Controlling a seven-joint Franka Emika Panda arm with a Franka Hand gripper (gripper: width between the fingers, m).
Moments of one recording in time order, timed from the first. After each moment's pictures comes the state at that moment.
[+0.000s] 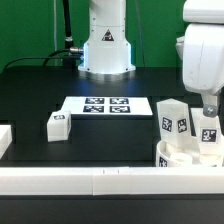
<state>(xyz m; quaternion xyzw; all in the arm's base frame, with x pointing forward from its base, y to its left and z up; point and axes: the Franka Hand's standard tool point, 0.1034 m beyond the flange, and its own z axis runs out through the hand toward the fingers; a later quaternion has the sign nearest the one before) 0.628 0.117 0.104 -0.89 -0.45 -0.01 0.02</state>
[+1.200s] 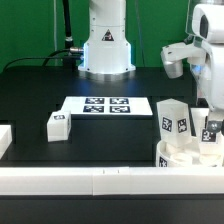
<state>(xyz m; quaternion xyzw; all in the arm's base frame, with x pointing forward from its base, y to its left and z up) 0.619 0.105 0.080 -0.76 -0.65 0.00 0.00</state>
